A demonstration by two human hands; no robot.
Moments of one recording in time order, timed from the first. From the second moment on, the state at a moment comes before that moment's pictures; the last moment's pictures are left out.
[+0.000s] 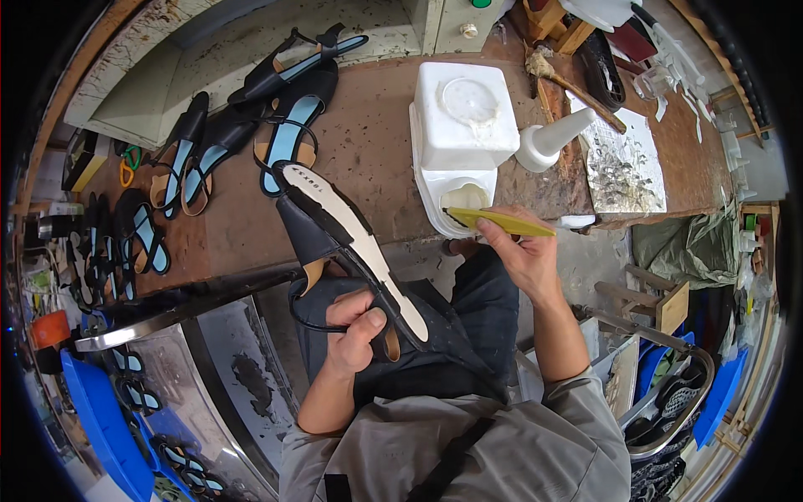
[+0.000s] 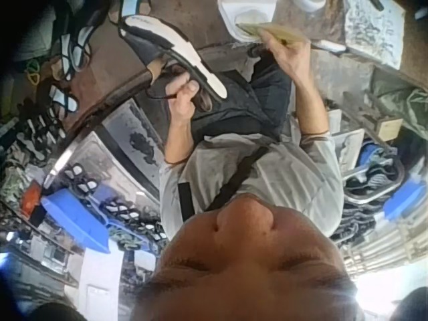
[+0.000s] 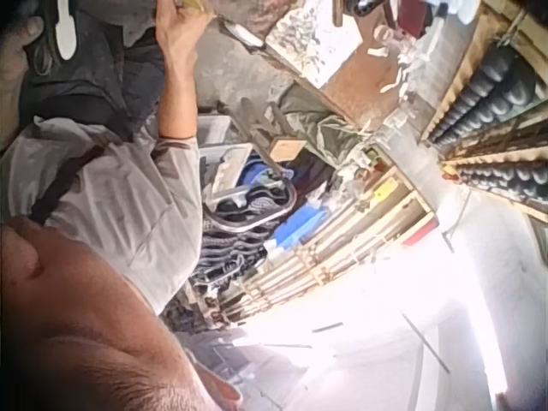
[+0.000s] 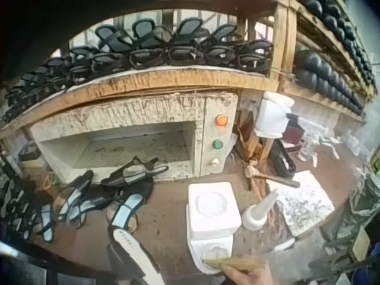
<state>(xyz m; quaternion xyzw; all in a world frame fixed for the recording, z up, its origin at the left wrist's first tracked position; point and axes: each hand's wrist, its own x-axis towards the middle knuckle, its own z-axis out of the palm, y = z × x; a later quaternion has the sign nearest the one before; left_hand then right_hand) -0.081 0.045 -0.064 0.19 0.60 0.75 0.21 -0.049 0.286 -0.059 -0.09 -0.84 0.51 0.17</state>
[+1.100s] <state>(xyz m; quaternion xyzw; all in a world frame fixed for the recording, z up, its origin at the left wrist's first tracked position) -0.009 0.022 0.000 0.33 0.45 0.81 0.17 0.056 0.200 0.019 0.17 -0.67 0.66 0.28</state>
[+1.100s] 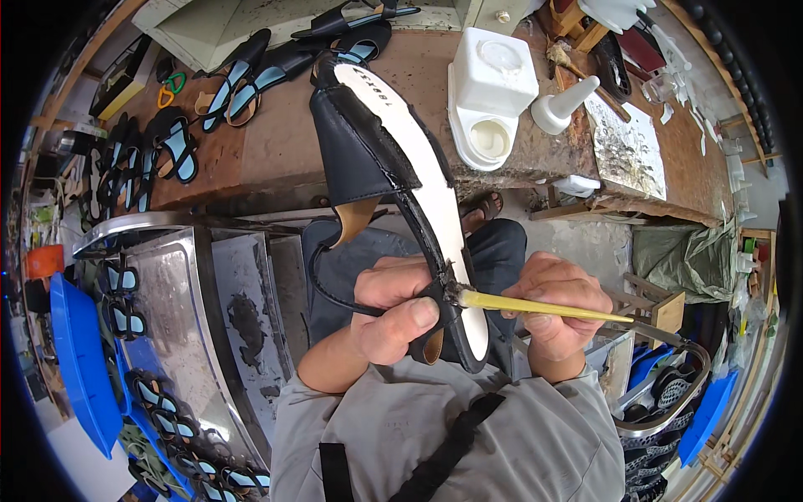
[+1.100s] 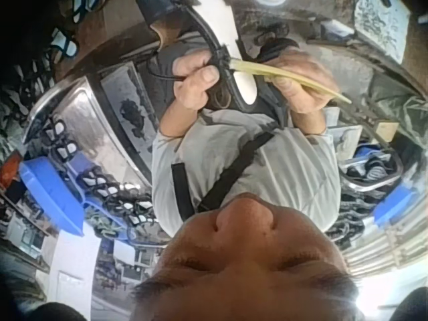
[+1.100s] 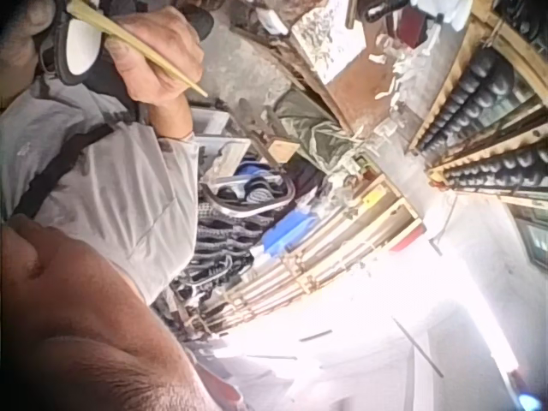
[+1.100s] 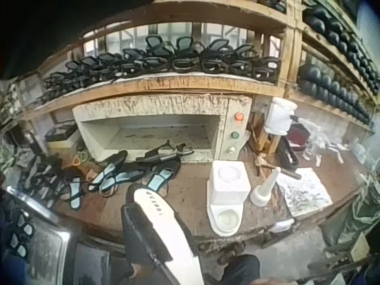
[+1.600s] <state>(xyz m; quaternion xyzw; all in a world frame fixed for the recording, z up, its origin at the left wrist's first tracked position) 0.005 0.021 0.010 0.37 0.45 0.80 0.14 0.078 0.211 0.034 0.24 -0.66 0.66 0.27</state>
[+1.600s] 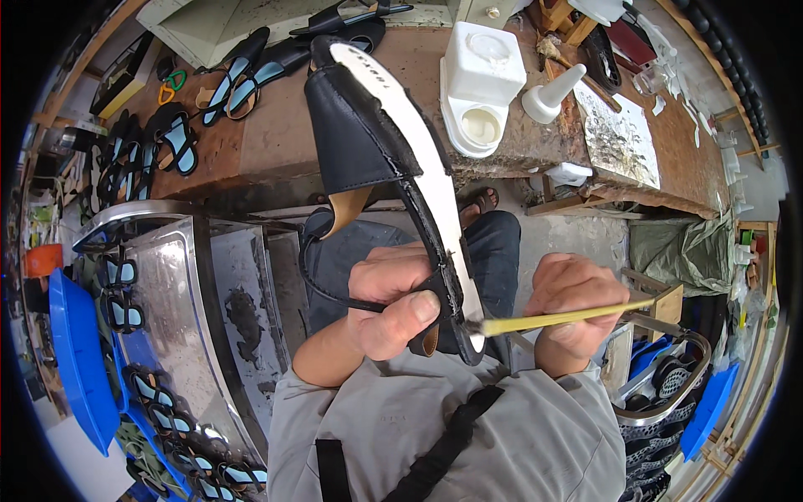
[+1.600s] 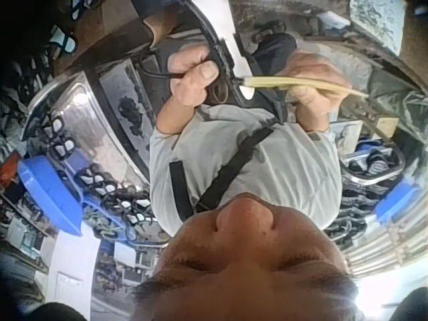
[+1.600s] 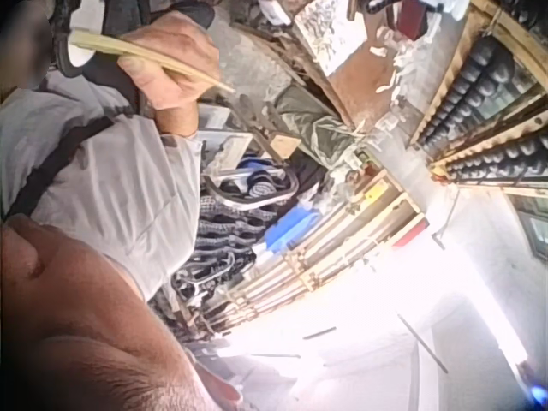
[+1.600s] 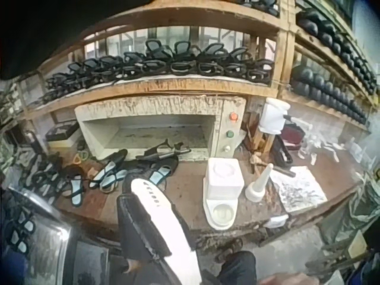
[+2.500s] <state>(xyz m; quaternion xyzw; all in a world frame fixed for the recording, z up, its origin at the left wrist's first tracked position) -0.006 0.004 0.006 0.35 0.38 0.85 0.14 0.065 0.208 0.041 0.27 -0.63 0.70 0.19</state>
